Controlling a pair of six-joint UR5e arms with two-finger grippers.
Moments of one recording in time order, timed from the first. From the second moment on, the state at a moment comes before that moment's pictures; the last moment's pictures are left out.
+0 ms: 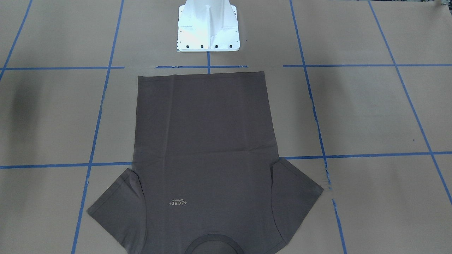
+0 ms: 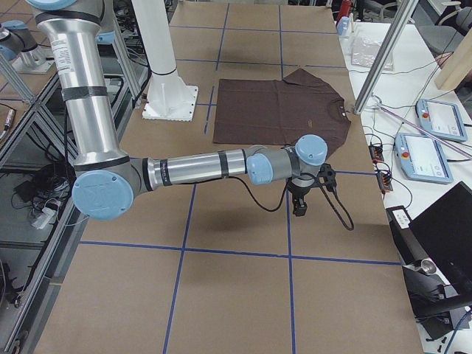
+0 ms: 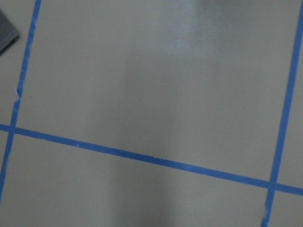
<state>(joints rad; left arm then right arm) -1.55 -1.60 -1.69 -1.53 -2.40 0.13 1.38 -1.37 1.54 -1.47 2.40 0.13</state>
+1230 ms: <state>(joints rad) -1.55 -1.59 -1.68 -1.54 -2.39 0.12 1.04 -1.00 1.13 -0.97 2.08 0.81</state>
